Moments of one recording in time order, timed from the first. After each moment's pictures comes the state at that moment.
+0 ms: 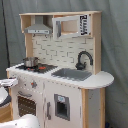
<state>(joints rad) -0.92 -1.50 1.56 -1.97 -0.78 2.80 -0.38</state>
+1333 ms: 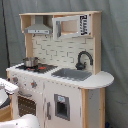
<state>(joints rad) -0.92 -1.45 1.60 -1.97 -0.73 2.82 0.02</state>
